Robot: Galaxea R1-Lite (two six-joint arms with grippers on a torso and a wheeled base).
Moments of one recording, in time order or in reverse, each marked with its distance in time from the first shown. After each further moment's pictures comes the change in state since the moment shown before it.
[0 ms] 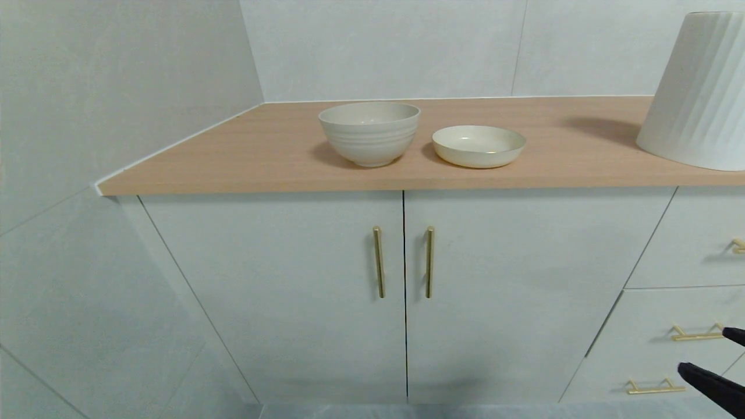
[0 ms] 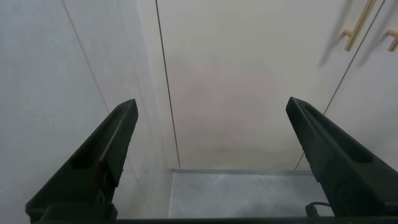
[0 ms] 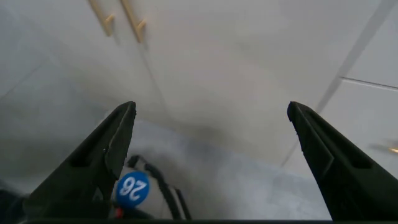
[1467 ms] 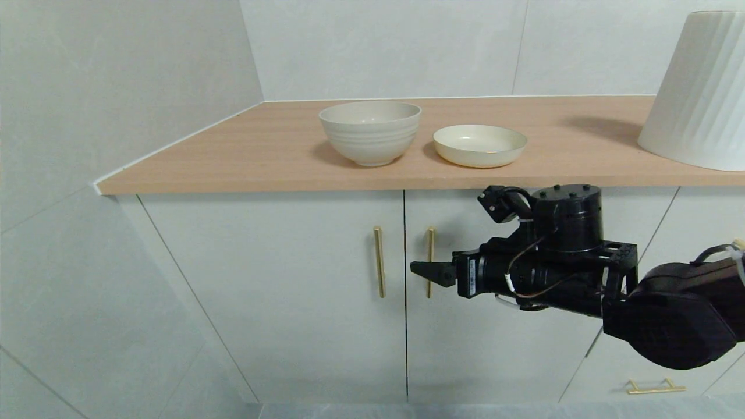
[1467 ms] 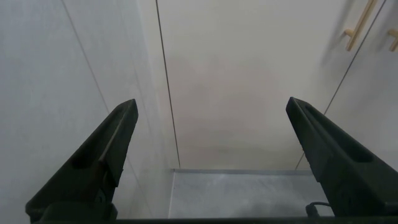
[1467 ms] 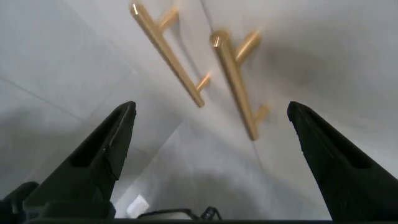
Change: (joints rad) left arm 0.000 0.000 0.000 -0.001 0.000 0.000; right arm 0.474 1.019 -0.604 -0.421 -0.090 0.256
